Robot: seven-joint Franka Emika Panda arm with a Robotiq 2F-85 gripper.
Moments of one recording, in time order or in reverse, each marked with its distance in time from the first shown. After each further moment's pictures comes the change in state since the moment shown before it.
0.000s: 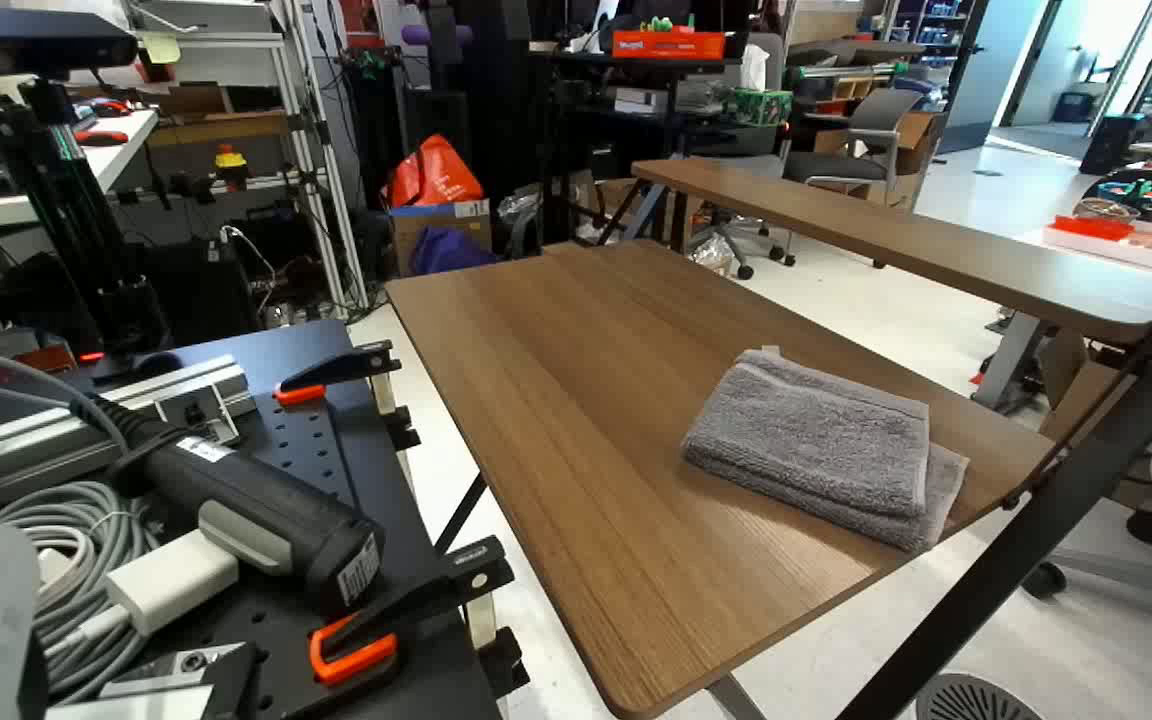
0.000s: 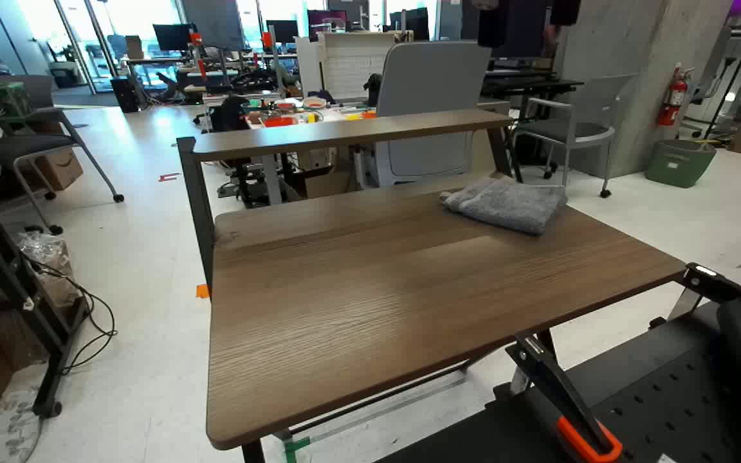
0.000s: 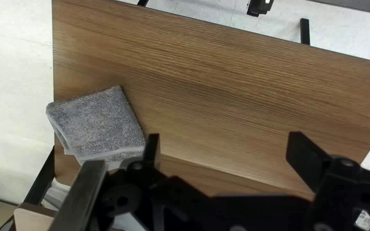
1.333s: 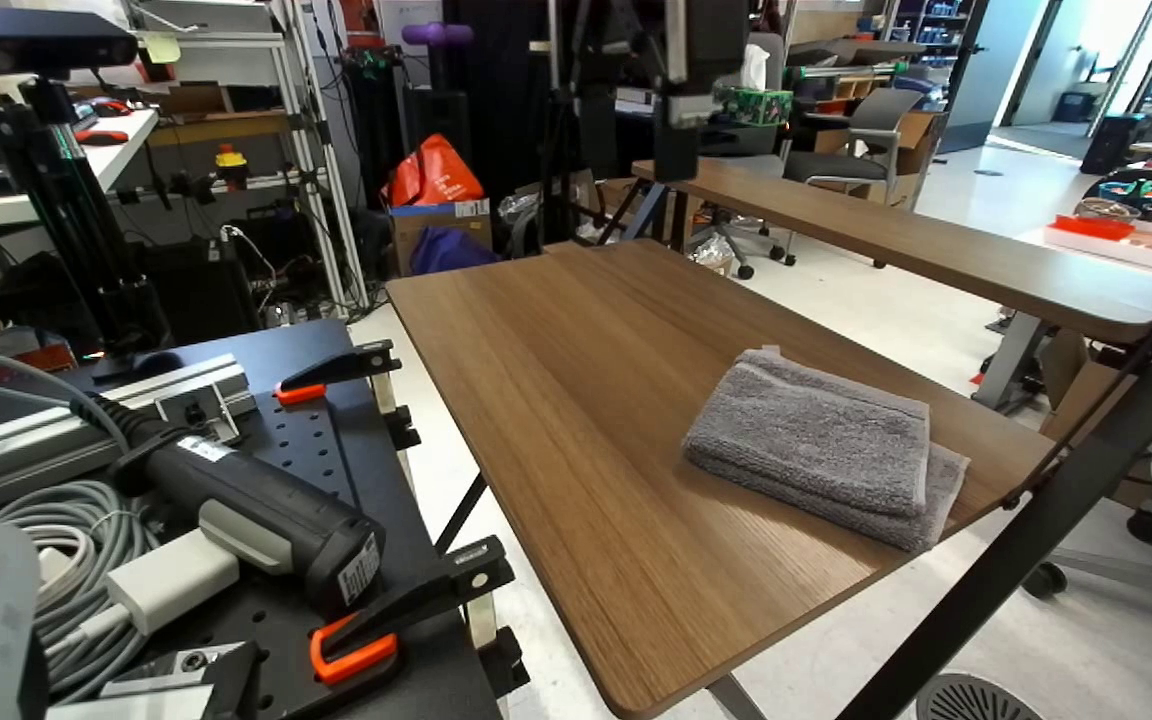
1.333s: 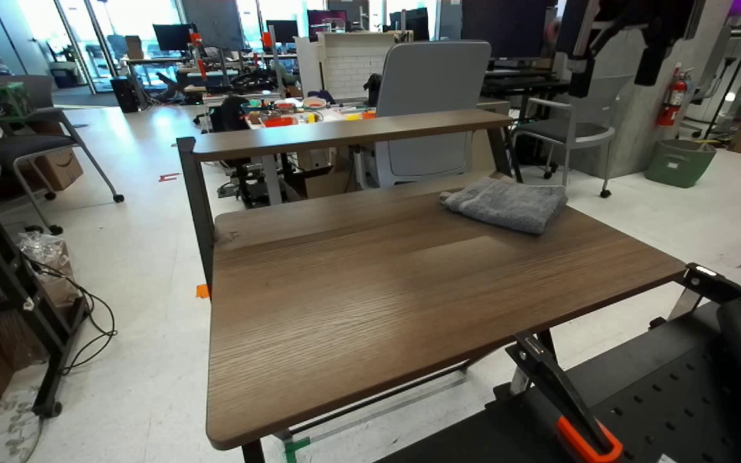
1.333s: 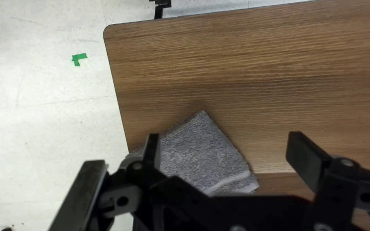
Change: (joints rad) arm -0.122 0.178 -0.258 0.041 0.016 0.107 -0.042
